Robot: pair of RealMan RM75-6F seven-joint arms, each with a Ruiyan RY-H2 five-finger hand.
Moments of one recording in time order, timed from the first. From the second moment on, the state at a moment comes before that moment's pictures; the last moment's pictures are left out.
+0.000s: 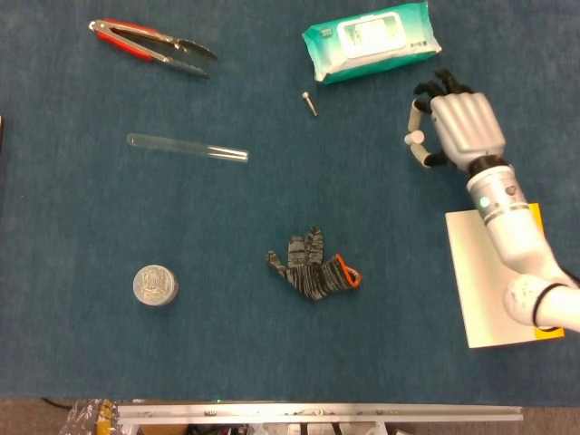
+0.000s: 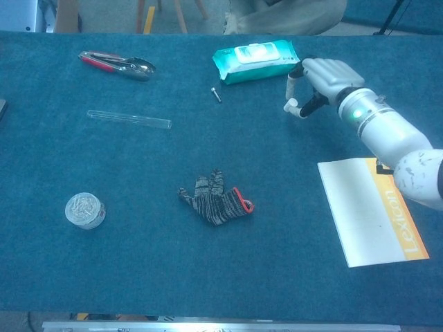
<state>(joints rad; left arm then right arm) 0.08 -0.90 -0.01 -1.68 1.56 1.62 0.03 0.73 -1.63 0.28 -1.41 -0.86 0.94 -0.46</state>
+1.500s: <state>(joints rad) -0.47 -1.15 -0.12 -1.67 1.32 0.94 0.29 0.71 -1.13 0.30 -1.91 -0.75 0.99 -0.30</state>
